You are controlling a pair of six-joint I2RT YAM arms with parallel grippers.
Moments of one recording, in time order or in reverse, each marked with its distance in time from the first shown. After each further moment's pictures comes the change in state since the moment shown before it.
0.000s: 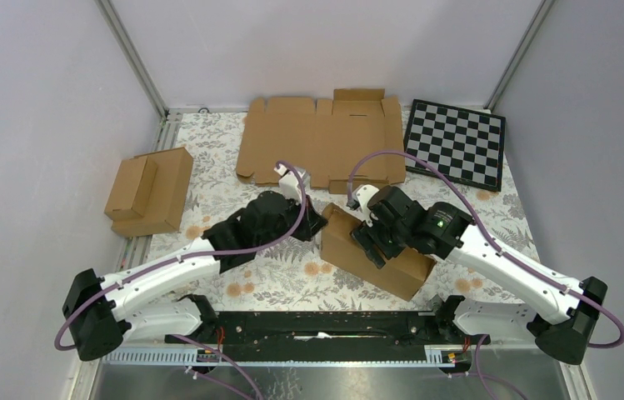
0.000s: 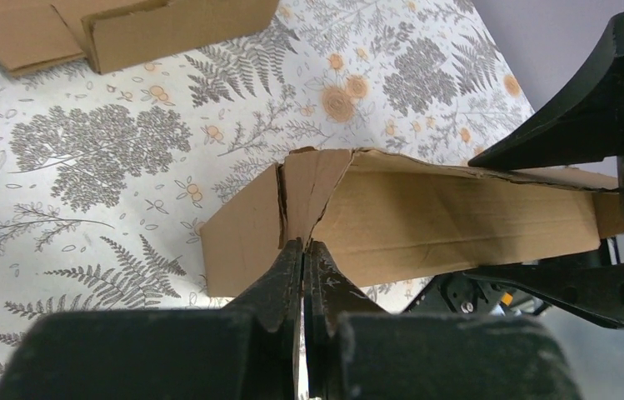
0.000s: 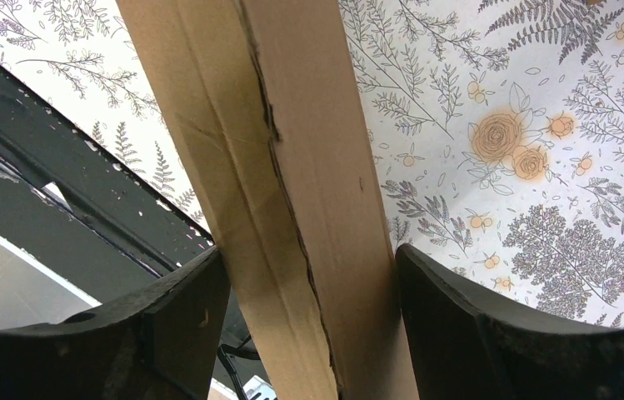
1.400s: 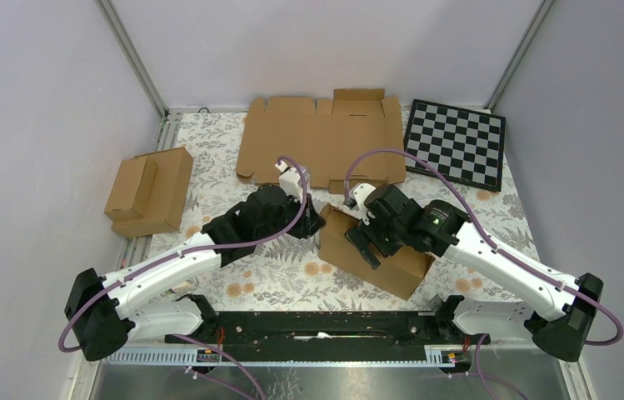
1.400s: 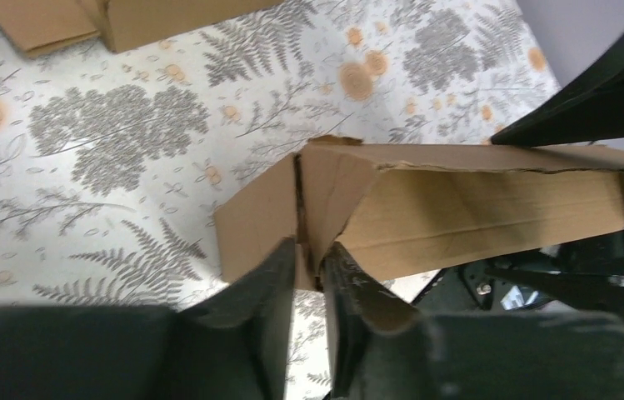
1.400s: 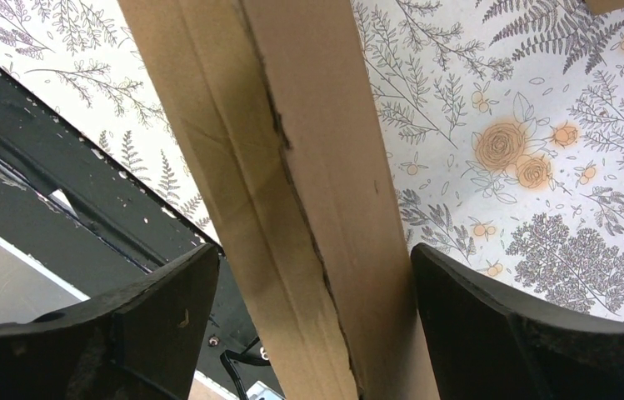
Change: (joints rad) left arm 0.081 0.037 0.043 -0.079 0.117 0.035; right arm 0.000 0.025 0.010 0.020 -0.009 0.001
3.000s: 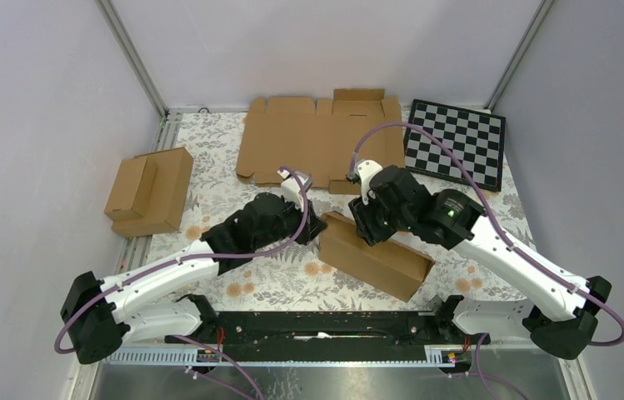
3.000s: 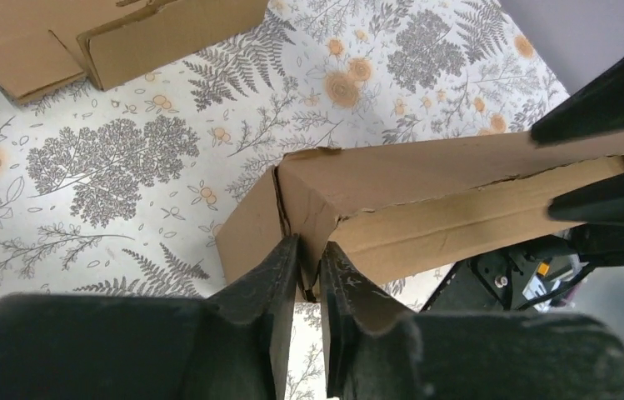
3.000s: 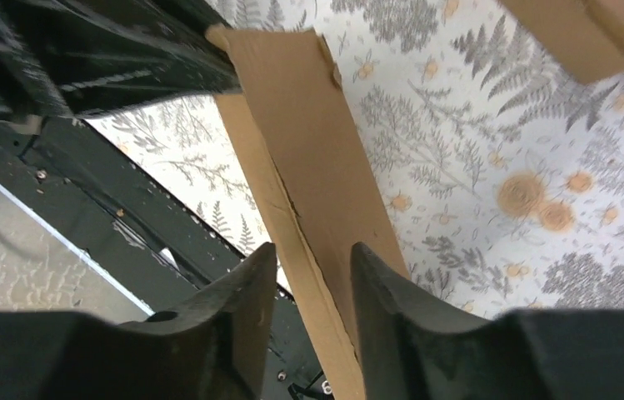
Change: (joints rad) left arm -0.033 -0.052 -0.072 0.124 -0.005 0.110; right arm 0.001 0.017 0.215 0.014 -0.027 0.125
